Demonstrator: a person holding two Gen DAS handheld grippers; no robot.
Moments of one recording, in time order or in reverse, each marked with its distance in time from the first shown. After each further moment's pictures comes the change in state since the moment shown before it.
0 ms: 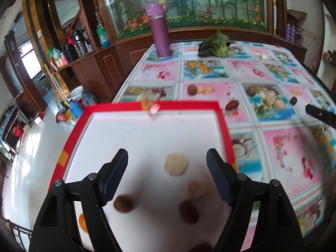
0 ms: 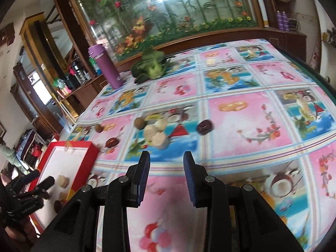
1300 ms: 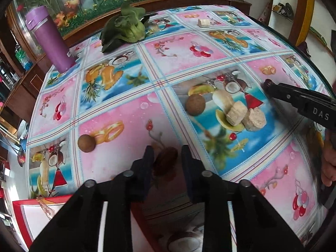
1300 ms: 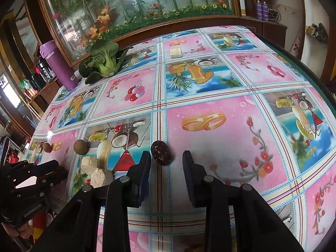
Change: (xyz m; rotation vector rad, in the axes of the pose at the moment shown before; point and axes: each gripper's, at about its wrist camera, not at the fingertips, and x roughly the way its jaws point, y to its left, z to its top) left arm 0.113 -0.105 0.074 0.344 0.180 -0.328; right arm 0.064 -0.038 0.038 0.052 0.087 -0.209
